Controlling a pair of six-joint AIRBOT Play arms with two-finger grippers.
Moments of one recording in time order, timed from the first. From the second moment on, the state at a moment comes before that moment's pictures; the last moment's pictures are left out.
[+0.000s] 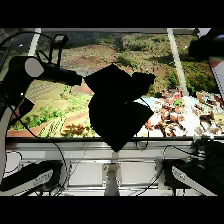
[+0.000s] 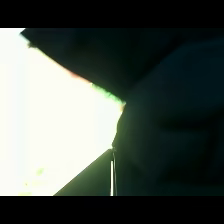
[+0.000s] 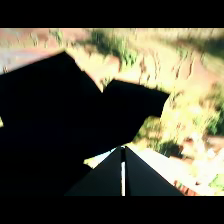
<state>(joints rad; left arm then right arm) -0.24 -1.22 1.32 1.34 -1.12 -1.43 0.11 -1.08 1.65 -1.48 1.35 1.57</state>
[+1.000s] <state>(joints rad) -0.02 -1.22 0.78 0.81 -1.16 -1.27 -0.28 -0.86 0.56 -0.95 1.10 1.54</state>
